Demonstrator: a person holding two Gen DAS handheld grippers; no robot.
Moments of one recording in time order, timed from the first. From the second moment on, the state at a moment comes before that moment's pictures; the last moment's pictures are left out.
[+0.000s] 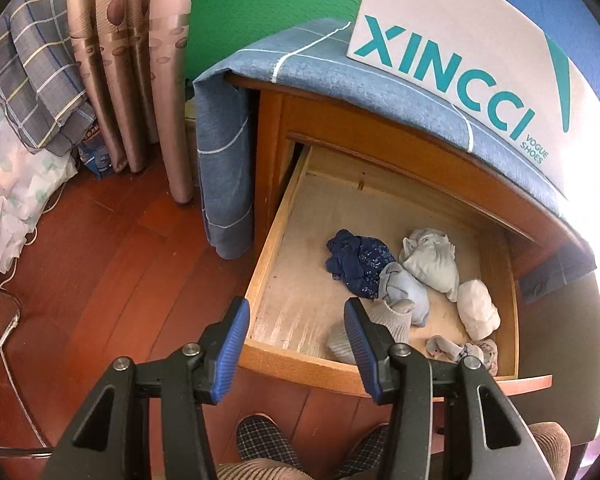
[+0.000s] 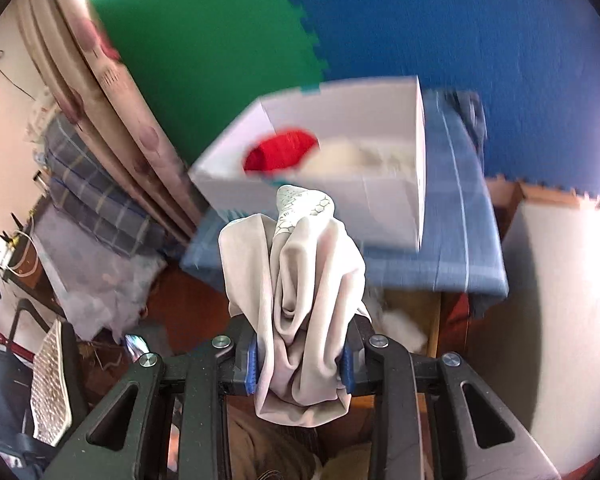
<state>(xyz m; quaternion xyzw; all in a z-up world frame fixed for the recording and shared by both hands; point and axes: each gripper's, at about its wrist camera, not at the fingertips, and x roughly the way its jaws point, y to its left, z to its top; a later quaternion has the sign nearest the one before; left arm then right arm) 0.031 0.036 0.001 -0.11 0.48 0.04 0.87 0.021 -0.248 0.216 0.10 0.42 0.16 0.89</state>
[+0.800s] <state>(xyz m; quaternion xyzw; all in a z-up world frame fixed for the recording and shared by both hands) 0.034 0.029 -0.003 -0.10 0.47 0.01 0.87 0.214 -0.226 0.210 0.03 0.42 0.06 0.90</state>
